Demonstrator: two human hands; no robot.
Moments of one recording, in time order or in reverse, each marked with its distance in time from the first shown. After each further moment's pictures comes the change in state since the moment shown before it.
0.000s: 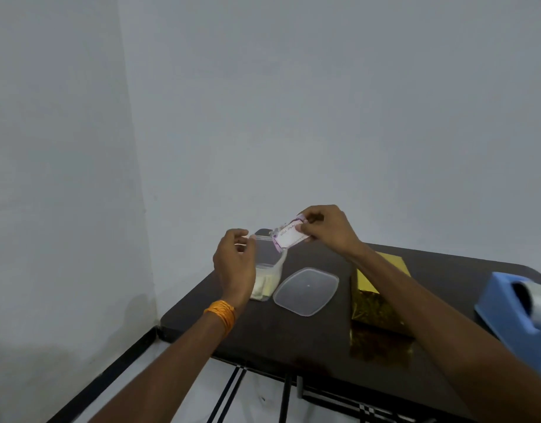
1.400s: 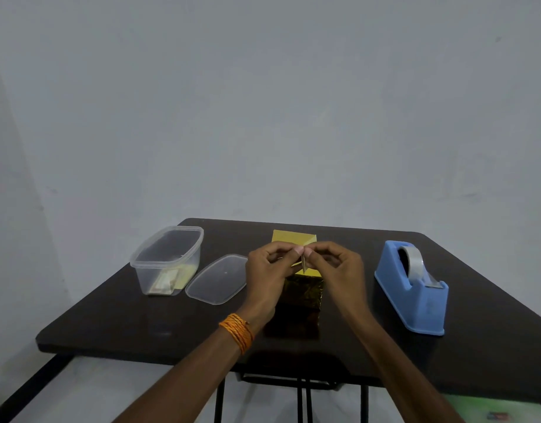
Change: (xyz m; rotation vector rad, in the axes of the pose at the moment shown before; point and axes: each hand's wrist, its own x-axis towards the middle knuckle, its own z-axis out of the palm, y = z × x) left_hand -0.136 0.063 0.139 -0.544 -0.616 -0.151; right_hand -0.176 0.050 -0.093 0.107 0.468 0.051
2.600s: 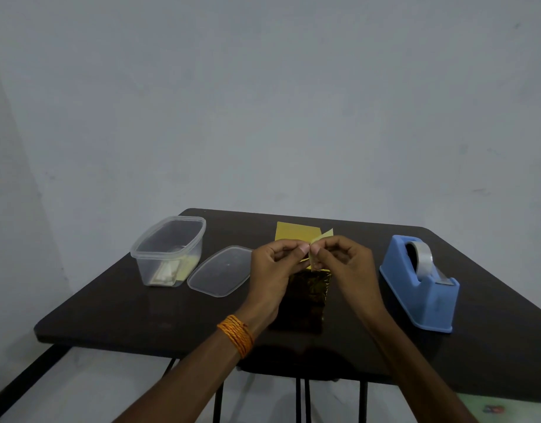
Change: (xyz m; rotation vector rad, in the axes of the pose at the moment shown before) left_hand -0.006 0.001 -0.004 -0.141 -0.028 -0.065; right_hand -0.001 -0.006 -0.005 0.105 -0.091 0.031
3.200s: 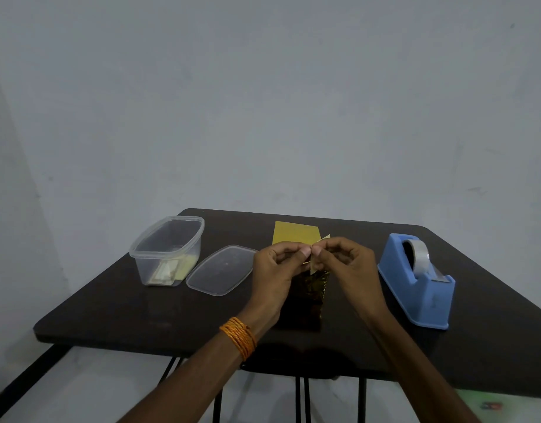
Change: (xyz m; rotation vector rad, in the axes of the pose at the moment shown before) left_hand -0.004 -0.004 0.005 0.024 -0.006 -0.008; right_hand -0.005 -0.002 -0.007 0.022 -0.014 -0.001
